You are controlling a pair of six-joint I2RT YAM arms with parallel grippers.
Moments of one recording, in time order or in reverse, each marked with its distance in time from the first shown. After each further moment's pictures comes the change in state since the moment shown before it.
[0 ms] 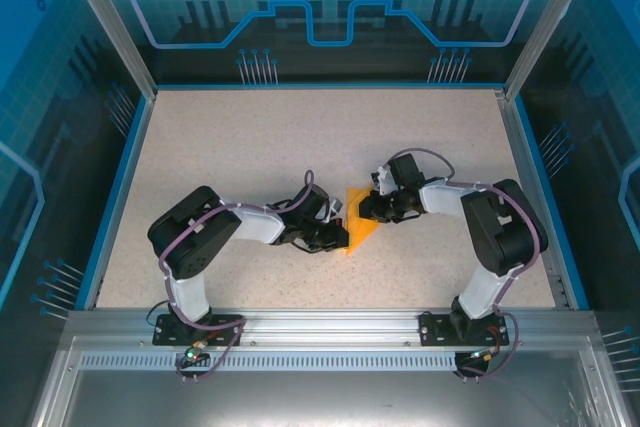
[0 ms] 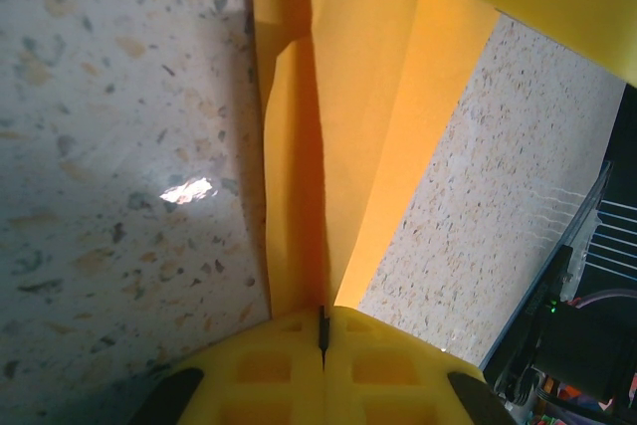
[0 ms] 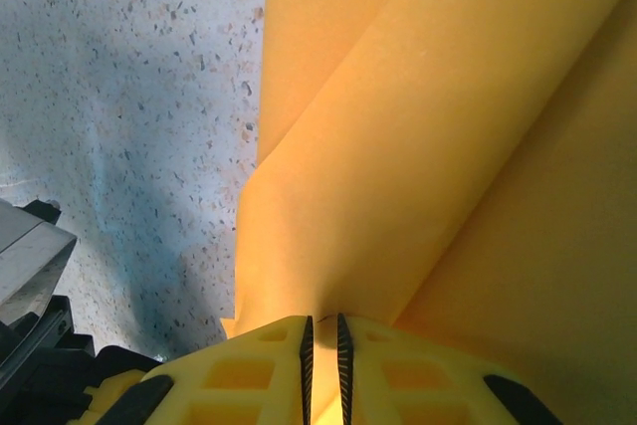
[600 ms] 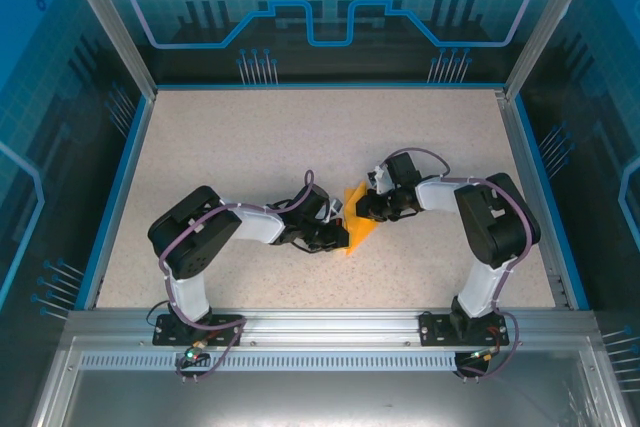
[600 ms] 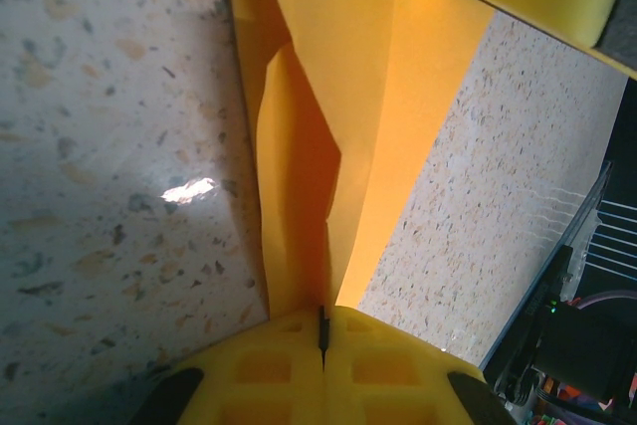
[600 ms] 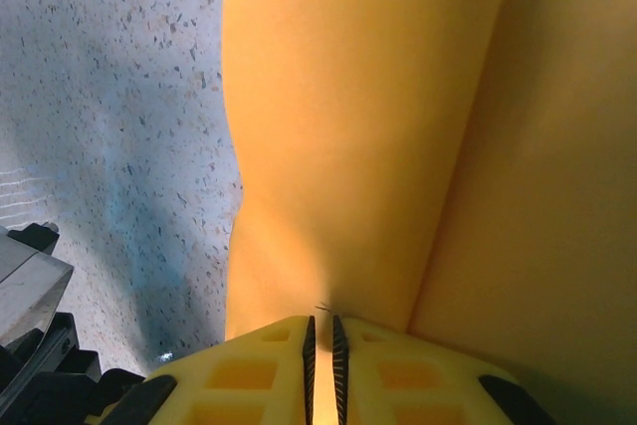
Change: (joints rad) left arm 0.000 0.002 0.001 0.000 0.002 0.000; right arm 0.002 0.058 0.032 0.016 -0.031 0.006
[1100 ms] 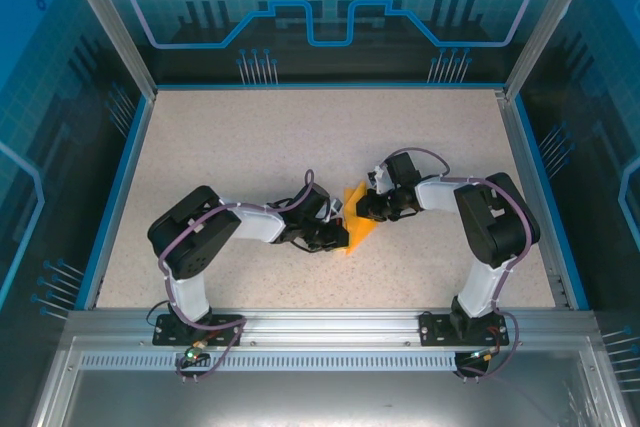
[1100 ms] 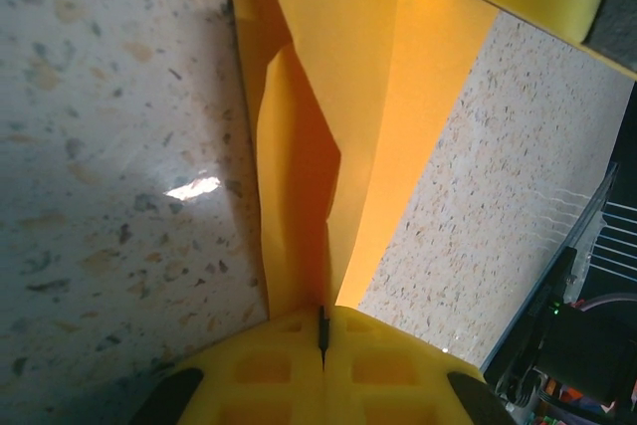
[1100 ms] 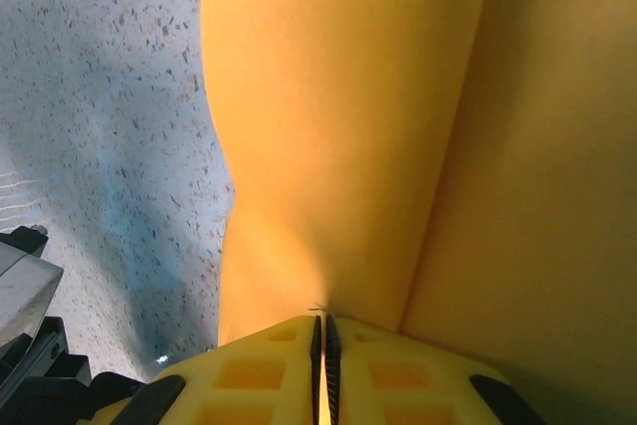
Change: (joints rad) left arm 0.000 -0.007 0.016 -0.043 -0.009 0.004; right arm 0.000 0.003 0.002 -0.004 0.013 0.000
